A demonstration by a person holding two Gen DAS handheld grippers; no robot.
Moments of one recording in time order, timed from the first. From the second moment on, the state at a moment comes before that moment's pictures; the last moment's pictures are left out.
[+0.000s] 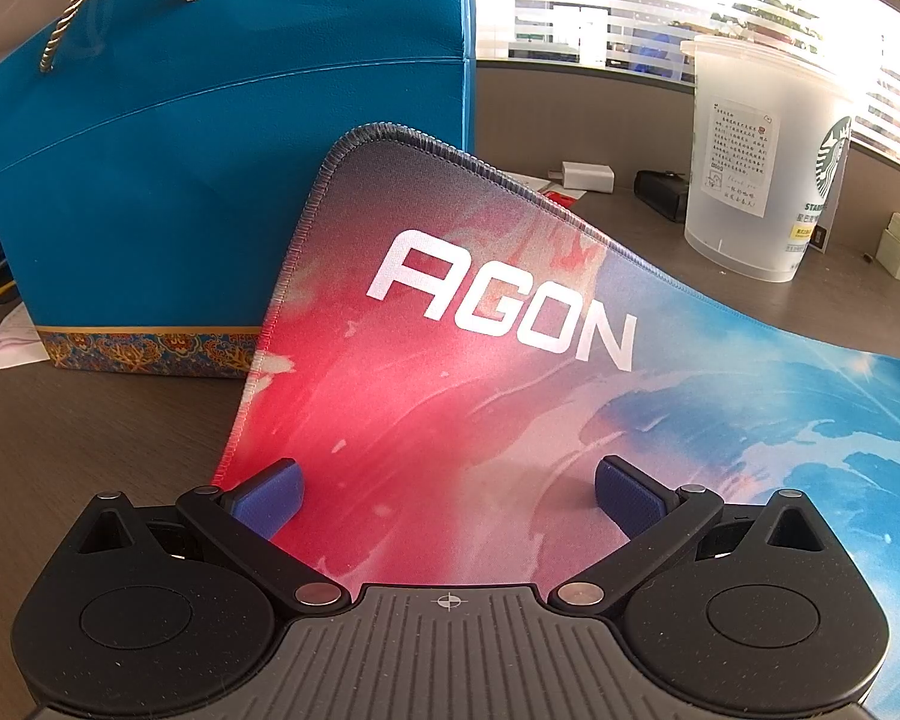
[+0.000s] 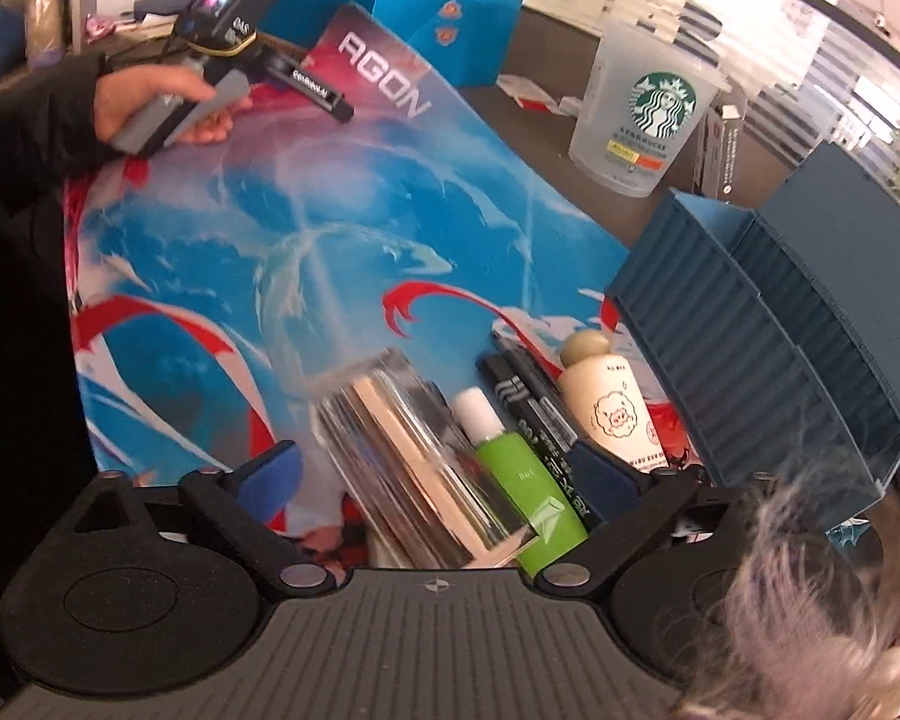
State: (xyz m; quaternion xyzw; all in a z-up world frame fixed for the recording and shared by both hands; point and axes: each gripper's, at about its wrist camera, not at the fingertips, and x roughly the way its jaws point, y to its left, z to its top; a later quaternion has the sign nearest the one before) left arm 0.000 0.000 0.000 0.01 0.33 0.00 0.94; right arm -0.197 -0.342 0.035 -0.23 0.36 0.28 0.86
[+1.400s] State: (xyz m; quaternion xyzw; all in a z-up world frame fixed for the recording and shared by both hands) left arm -0.001 -0.001 0.000 0.01 0.33 0.00 0.94; right arm -0.166 -0.342 0.077 -0.24 0.31 0.26 0.88
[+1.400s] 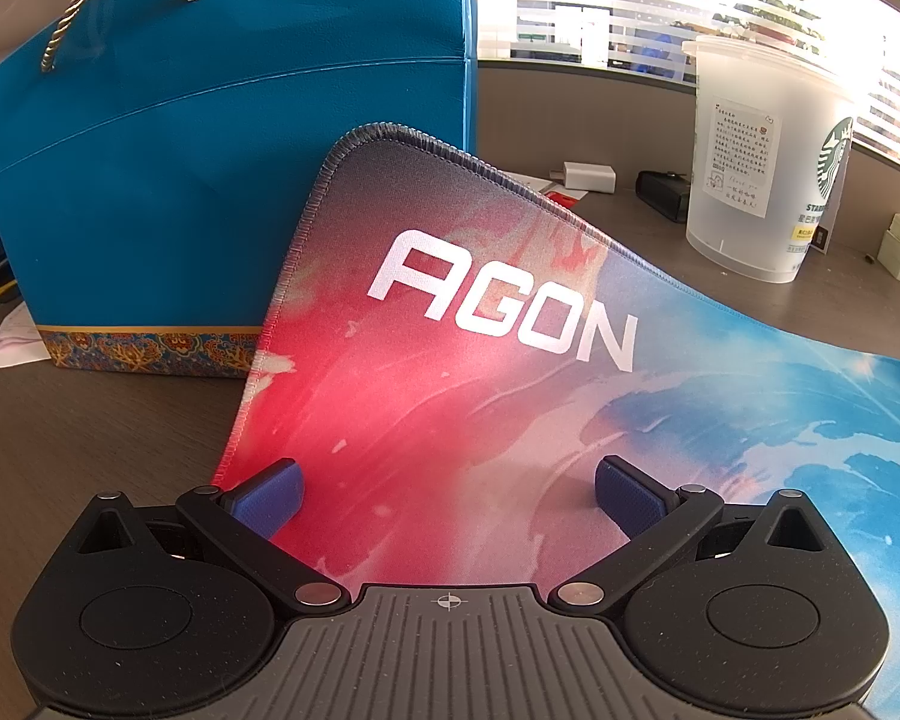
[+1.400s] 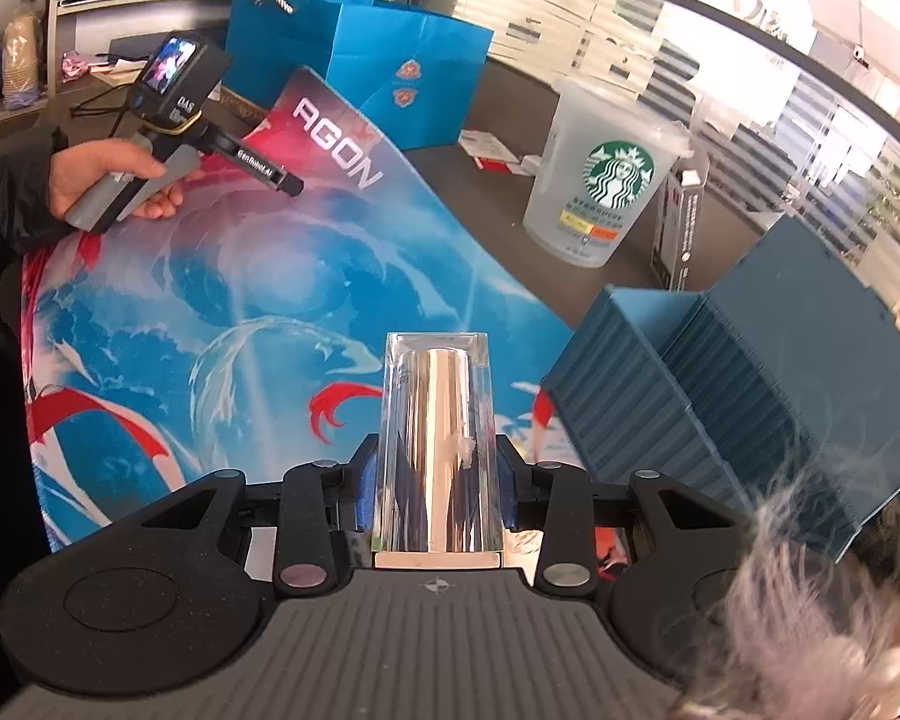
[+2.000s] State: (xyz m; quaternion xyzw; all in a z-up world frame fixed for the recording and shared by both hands) left arm -0.001 -0.001 0.000 0.01 0.33 0.00 0.94; right arm -0.109 -0.373 0.140 -0.30 0.28 0.23 0.88
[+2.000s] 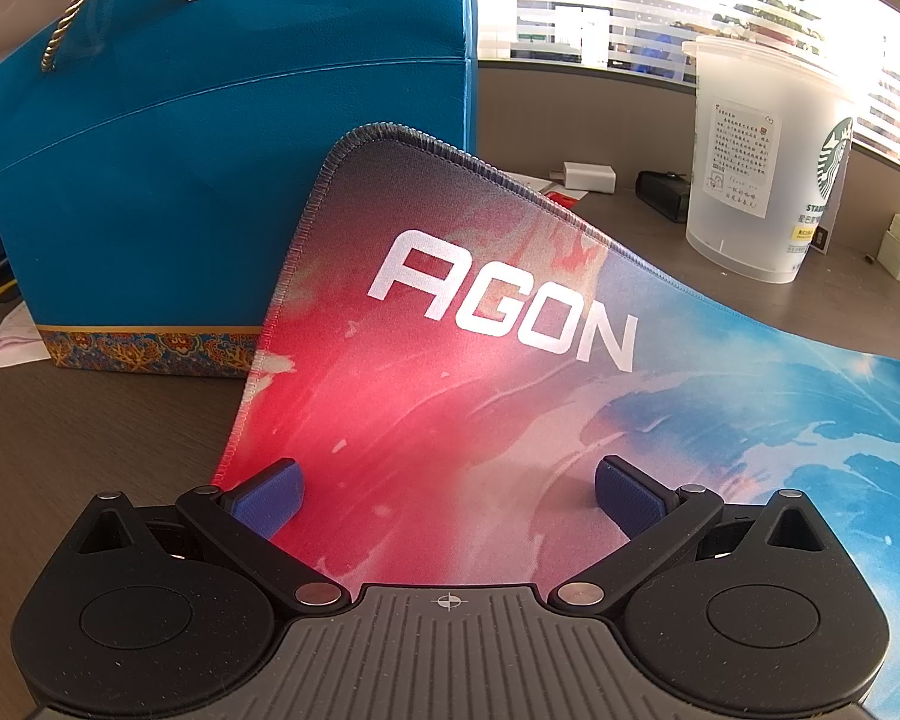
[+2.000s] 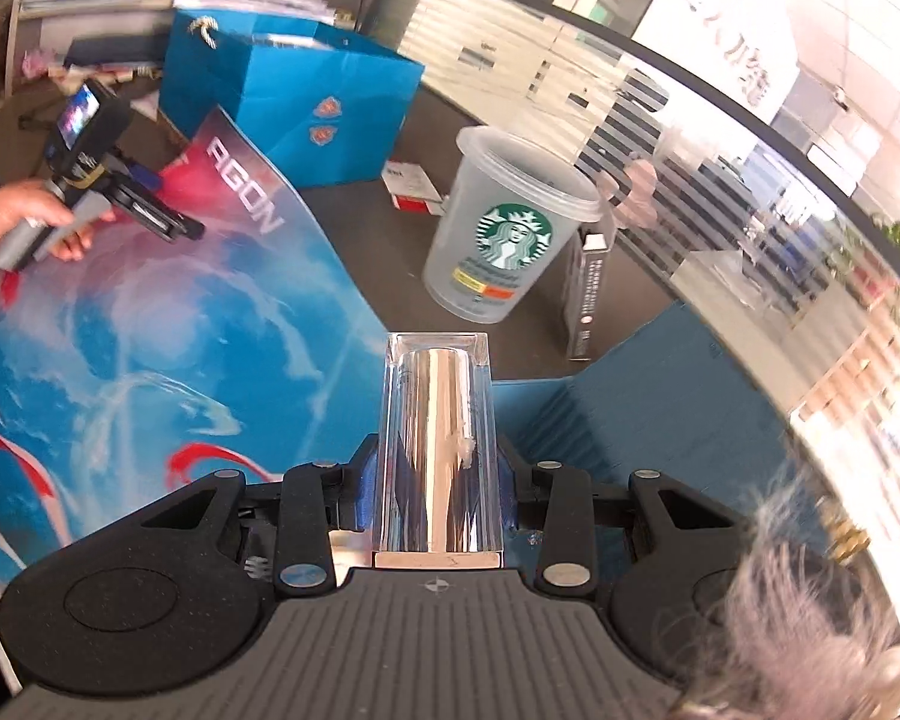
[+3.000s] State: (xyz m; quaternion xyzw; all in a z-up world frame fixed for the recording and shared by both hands) left arm -0.001 -0.001 0.000 0.01 0.33 0.00 0.94; right arm 0.021 -0.426 0.096 -0.29 0.40 0.24 0.84
